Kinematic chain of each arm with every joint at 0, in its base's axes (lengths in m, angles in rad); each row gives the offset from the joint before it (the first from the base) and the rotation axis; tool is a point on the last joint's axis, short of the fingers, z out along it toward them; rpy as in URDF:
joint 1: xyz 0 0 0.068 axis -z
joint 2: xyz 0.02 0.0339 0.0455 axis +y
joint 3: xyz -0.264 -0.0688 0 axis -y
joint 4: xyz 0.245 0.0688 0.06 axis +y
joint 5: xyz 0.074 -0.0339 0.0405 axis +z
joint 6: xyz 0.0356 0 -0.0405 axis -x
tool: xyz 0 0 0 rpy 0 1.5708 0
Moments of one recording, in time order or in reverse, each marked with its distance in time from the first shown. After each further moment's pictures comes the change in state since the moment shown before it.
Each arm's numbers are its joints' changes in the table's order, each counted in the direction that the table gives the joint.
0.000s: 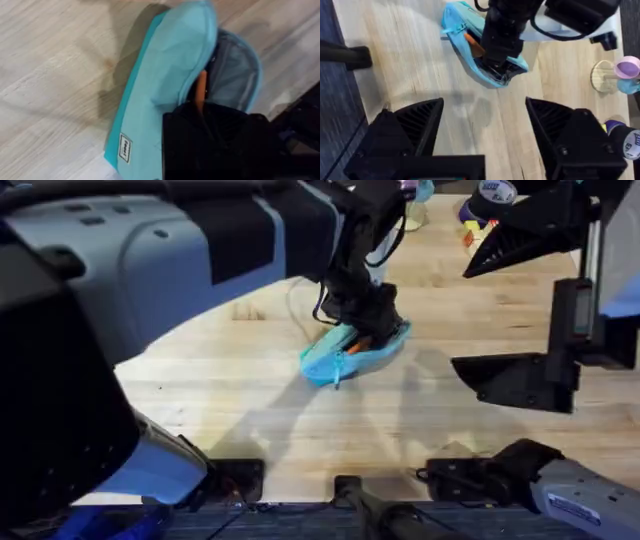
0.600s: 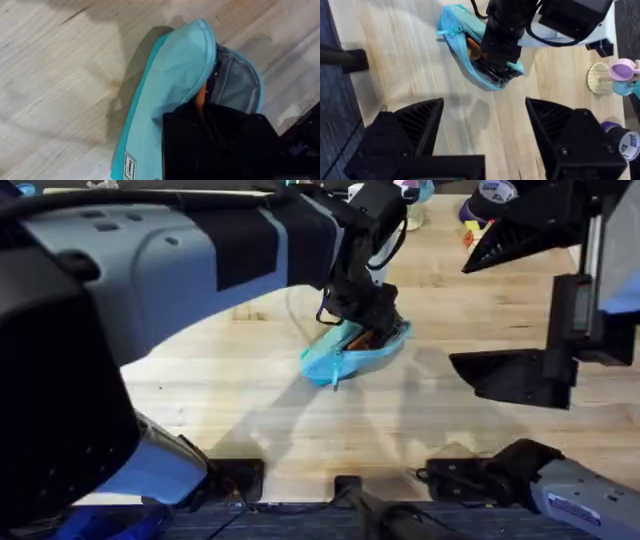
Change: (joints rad) left arm 0.006 0.000 -0.041 -0.114 0.049 -0.022; right arm 0.000 0.000 0.000 -0.019 0.000 0.000
